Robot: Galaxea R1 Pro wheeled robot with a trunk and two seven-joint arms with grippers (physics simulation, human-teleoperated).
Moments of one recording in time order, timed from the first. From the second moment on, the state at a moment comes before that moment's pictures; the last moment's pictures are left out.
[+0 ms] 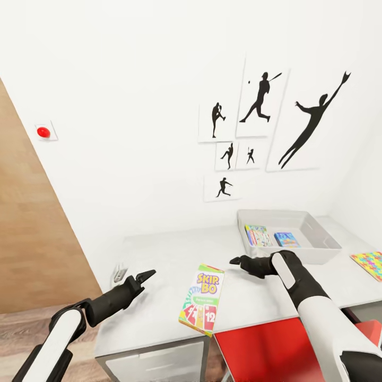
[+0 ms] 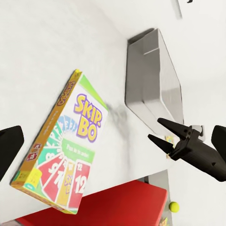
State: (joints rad) left arm -0.22 0.14 -0.05 -1.53 1.27 0.73 0.10; right arm -0.81 -0.09 -0.04 -0.71 -0.49 0.91 0.13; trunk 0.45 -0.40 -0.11
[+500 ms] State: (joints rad) left arm -0.22 0.14 -0.05 -1.53 1.27 0.73 0.10; right arm -0.81 -0.10 -0.04 -0.71 -0.49 0.91 0.13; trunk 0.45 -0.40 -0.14
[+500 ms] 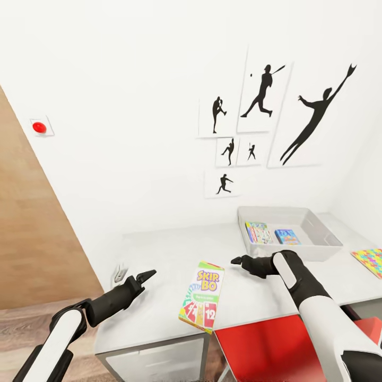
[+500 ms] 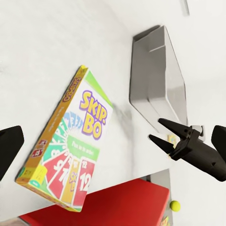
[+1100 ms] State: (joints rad) left arm -0.22 0.14 -0.05 -1.52 1.27 0.73 0.10; right arm -0.82 -0.10 -0.04 -0.70 -0.49 0.92 0.13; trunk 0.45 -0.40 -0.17
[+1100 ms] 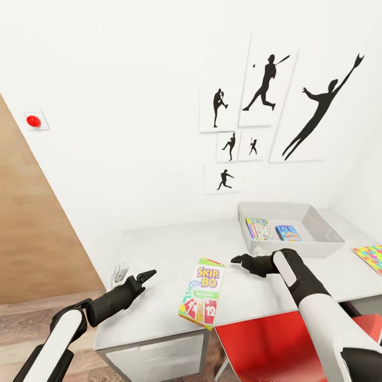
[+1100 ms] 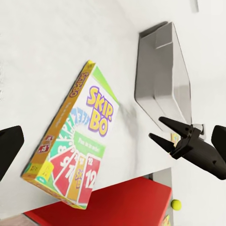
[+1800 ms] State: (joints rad) left arm -0.42 0.08 -0.08 -1.55 1.28 0.75 0.12; right arm -0.83 -0.09 -0.04 -0.69 -0.49 0.92 0.13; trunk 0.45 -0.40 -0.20
